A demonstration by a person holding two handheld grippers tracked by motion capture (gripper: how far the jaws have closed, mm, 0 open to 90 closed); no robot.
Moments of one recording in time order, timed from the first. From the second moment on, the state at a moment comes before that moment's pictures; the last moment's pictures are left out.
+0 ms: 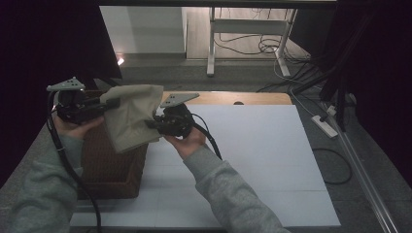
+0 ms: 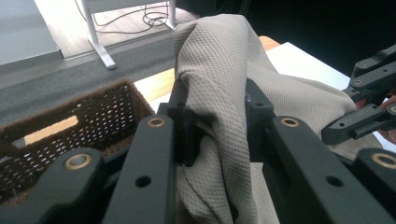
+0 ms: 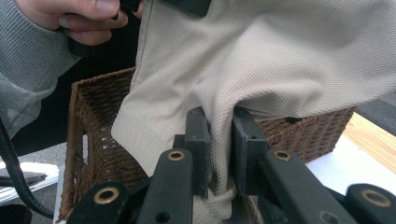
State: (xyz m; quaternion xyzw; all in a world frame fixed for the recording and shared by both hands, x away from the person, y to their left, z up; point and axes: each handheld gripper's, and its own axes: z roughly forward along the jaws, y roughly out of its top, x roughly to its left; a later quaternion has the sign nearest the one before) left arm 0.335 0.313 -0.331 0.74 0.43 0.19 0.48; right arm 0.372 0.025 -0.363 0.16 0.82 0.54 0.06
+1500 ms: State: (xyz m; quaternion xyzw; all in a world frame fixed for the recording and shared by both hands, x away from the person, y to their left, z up) left arm 0.334 0.389 -0.385 0.72 0.52 0.16 0.43; right arm 0.376 0.114 -0.413 0.16 0.84 0.51 0.00
